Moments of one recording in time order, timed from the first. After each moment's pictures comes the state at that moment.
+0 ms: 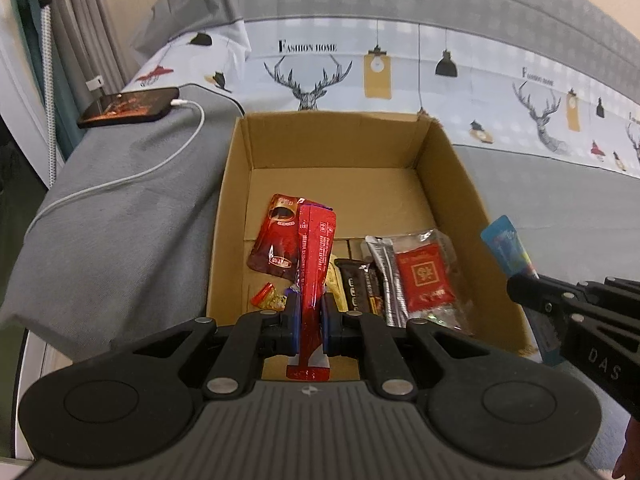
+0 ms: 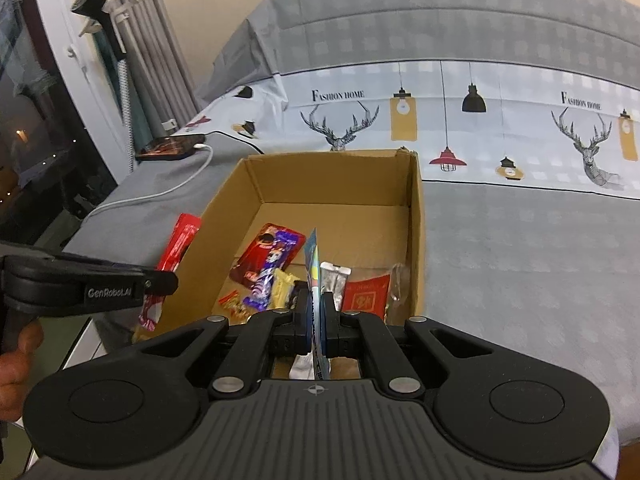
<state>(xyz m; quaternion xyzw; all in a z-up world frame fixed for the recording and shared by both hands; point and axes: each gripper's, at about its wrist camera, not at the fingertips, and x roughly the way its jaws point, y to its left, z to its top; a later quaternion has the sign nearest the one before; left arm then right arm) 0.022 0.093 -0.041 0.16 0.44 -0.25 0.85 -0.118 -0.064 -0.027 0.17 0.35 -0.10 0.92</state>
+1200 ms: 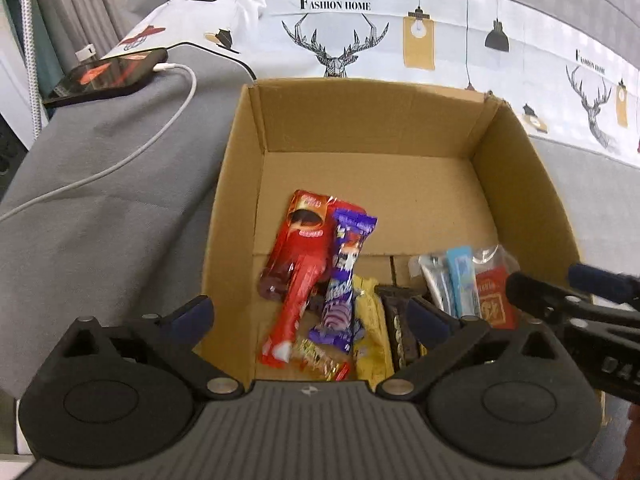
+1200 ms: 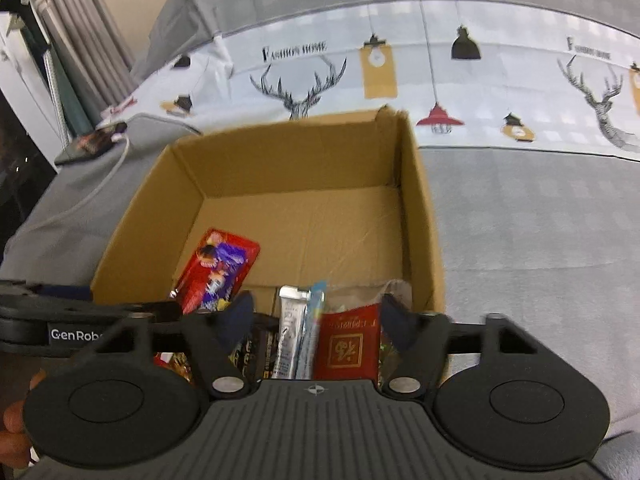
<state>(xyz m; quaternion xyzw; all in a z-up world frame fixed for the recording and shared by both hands) 0.104 0.062 -0.097 0.18 0.48 -0.21 0.84 -0.015 -0.106 -0.092 0.21 0.39 -0.13 0.89</state>
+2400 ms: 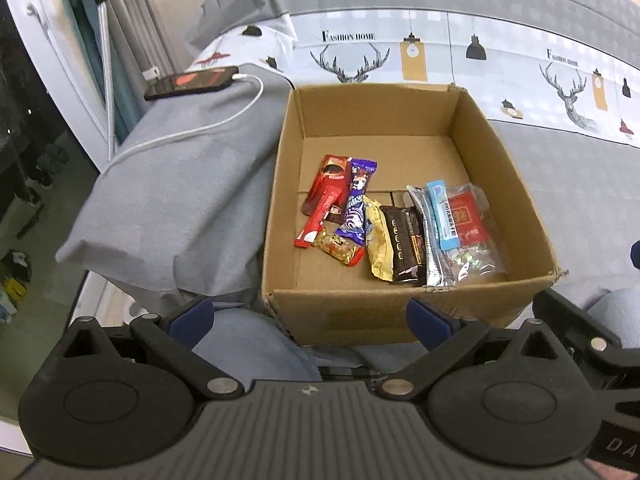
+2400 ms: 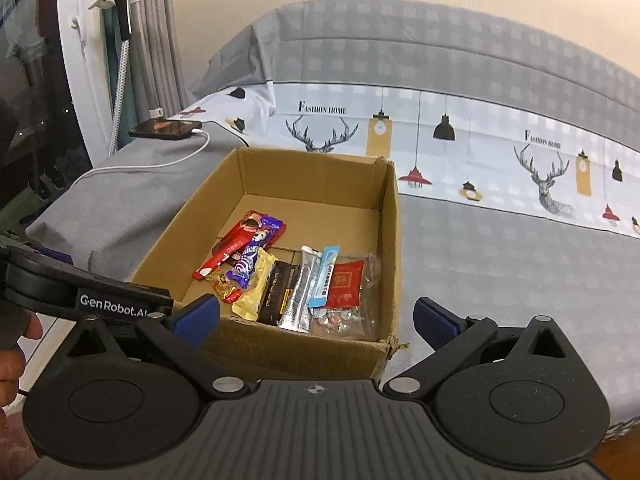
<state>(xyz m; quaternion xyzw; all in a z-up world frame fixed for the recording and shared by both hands) -0.054 0.145 -0.039 0.19 0.41 -0.18 0.87 -0.176 0.003 -0.020 0.08 0.33 -0.15 0.93</state>
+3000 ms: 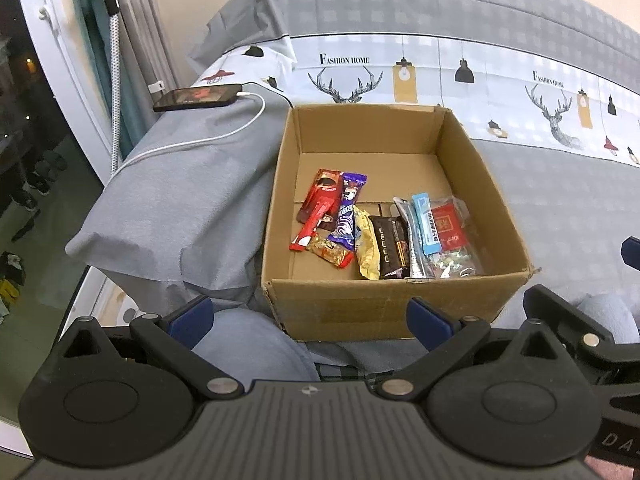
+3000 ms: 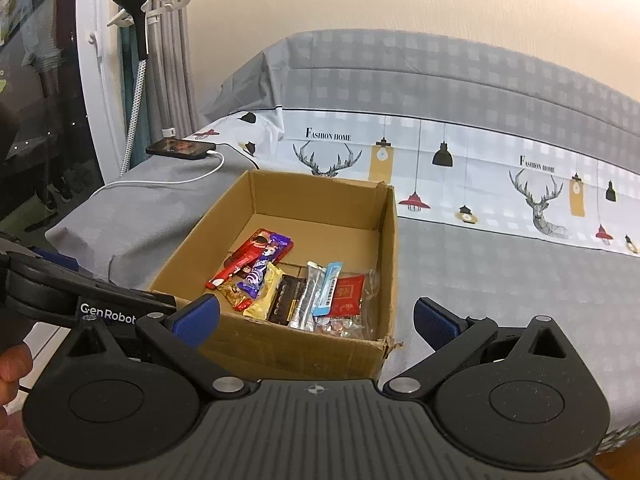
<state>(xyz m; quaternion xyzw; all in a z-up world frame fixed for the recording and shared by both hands) -0.085 0.163 -0.026 0.17 0.39 -0.19 0.89 -0.206 0.019 -0.005 0.07 0.29 -0.15 0.94</state>
